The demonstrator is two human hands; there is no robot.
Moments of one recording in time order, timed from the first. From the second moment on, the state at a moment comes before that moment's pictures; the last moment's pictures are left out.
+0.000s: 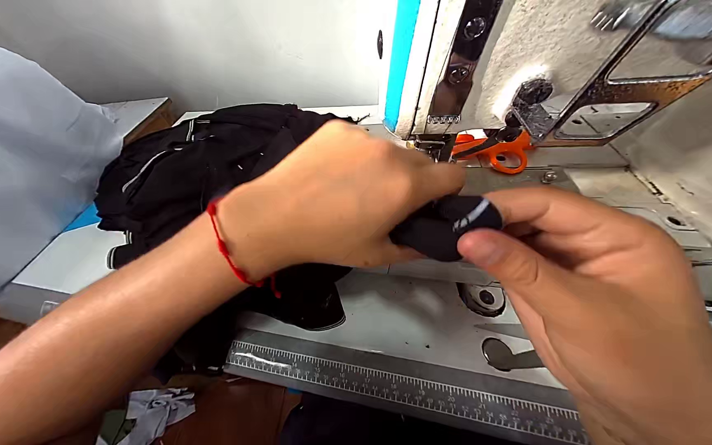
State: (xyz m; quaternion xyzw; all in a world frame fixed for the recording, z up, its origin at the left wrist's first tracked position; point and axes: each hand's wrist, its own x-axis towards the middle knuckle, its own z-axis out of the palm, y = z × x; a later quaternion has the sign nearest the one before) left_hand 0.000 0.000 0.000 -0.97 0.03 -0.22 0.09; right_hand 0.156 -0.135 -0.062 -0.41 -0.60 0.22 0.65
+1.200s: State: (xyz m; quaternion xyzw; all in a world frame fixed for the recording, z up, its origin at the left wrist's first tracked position) left_hand -0.016 0.013 -0.047 -0.94 -0.02 -0.25 0.21; right_hand 0.146 -0.136 -0.113 -0.54 -0.64 0.00 0.56
